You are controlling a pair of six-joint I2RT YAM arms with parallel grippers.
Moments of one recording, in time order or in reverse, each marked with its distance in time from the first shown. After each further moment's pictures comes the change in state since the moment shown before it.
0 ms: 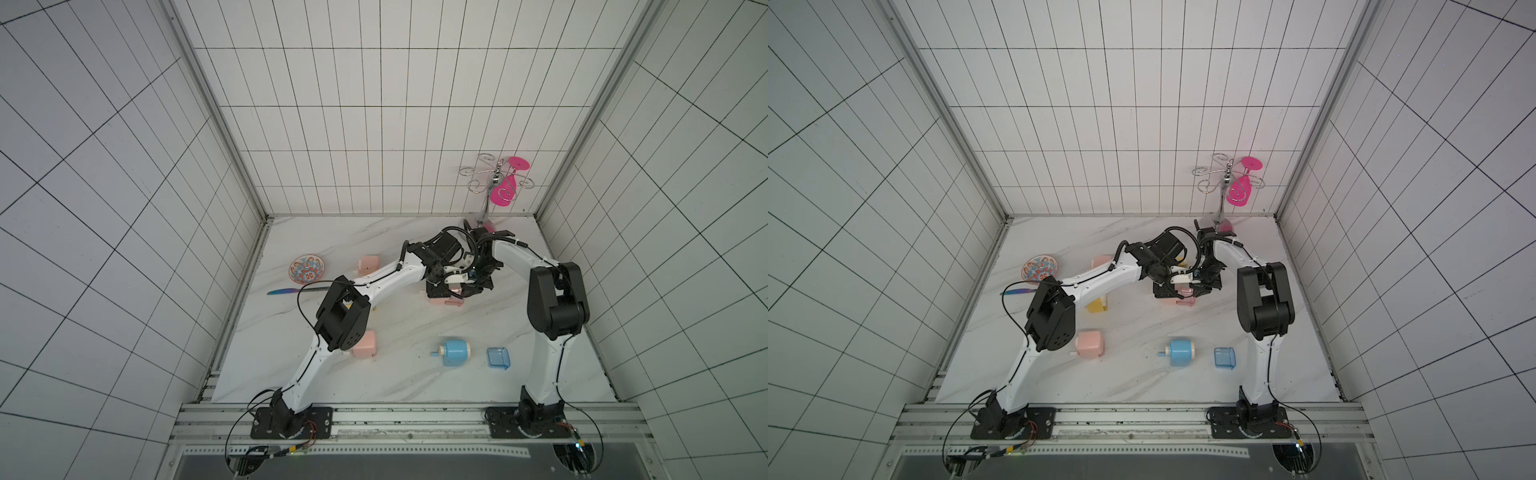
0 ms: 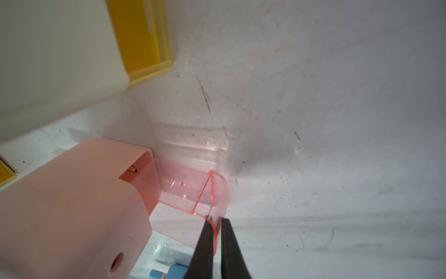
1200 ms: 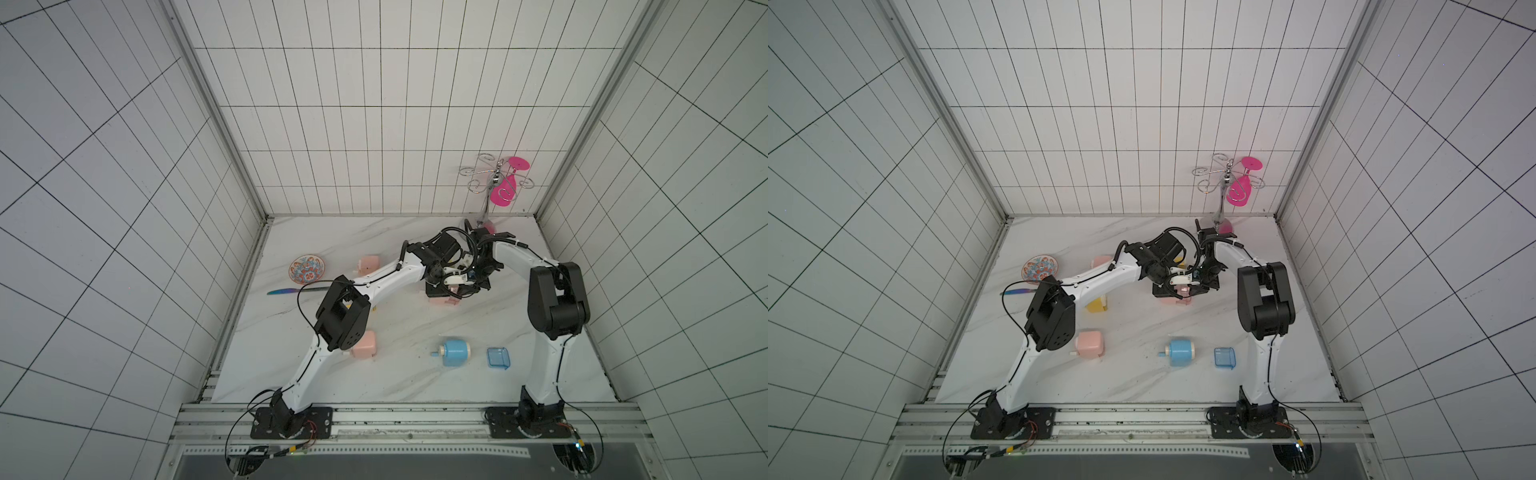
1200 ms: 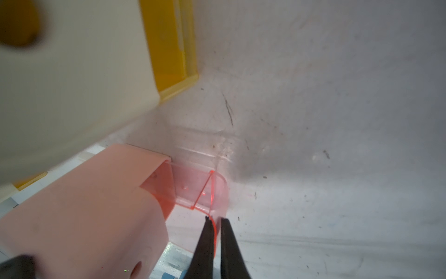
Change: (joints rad) left arm 0.002 0.000 -0.008 -0.011 0.035 0.002; right arm -0.022 0.000 -0.033 0.069 -0.093 0.005
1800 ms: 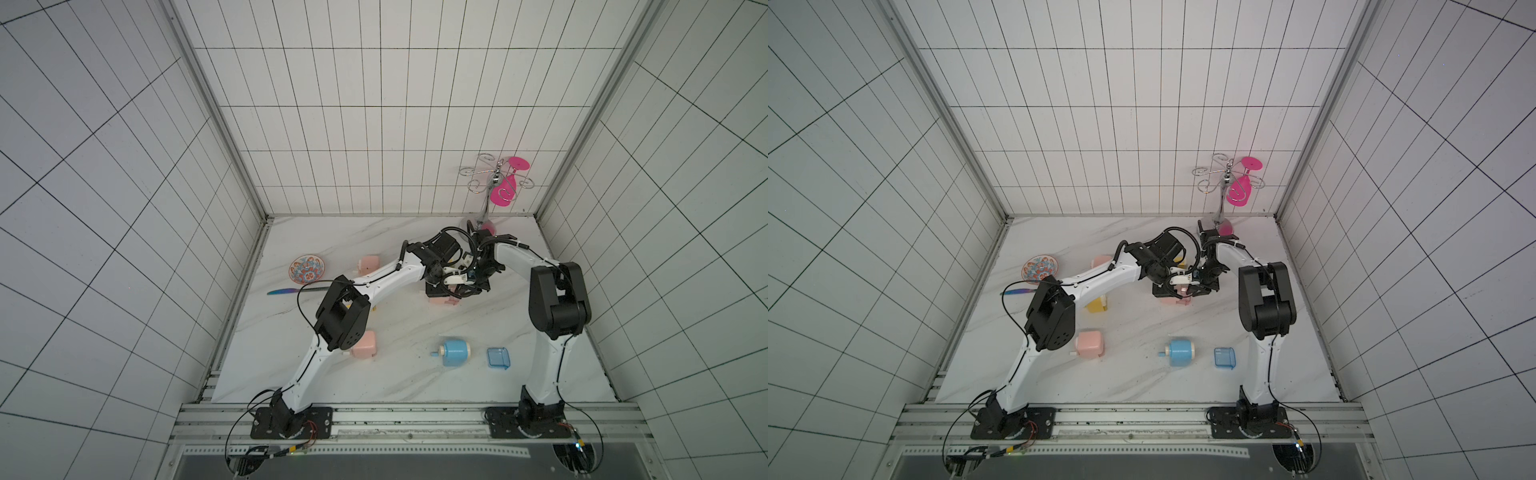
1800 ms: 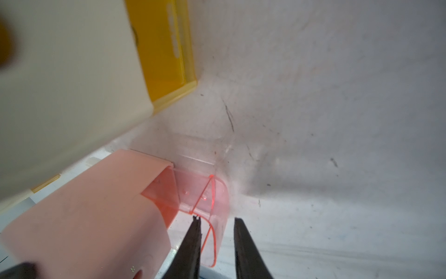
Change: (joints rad) left arm 0.001 0.000 0.000 0.000 0.003 0.000; right arm -0.010 0.000 -0.021 0.034 -0.030 0.014
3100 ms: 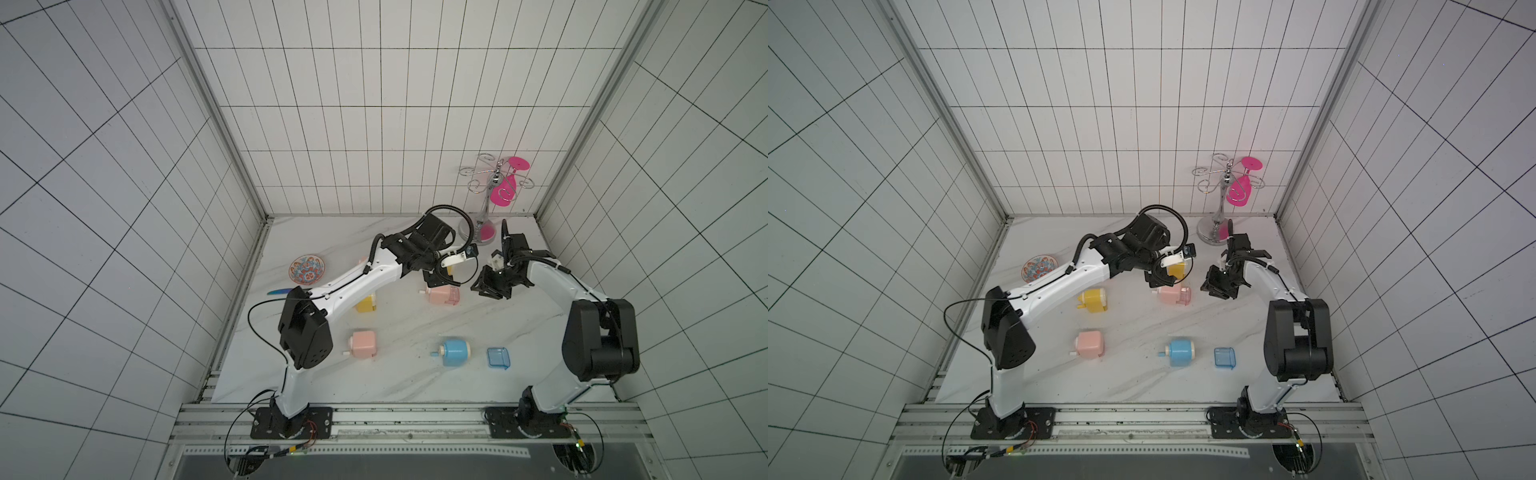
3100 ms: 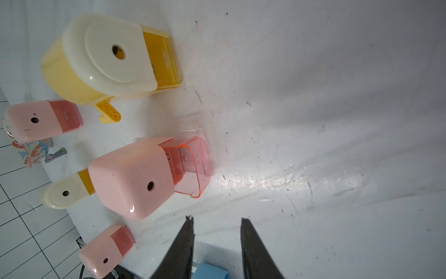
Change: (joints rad) left arm 0.003 -0.413 -0.175 0.136 -0.029 -0.204; right arm -0.124 -0.373 -0.313 0.189 -0.024 0.153
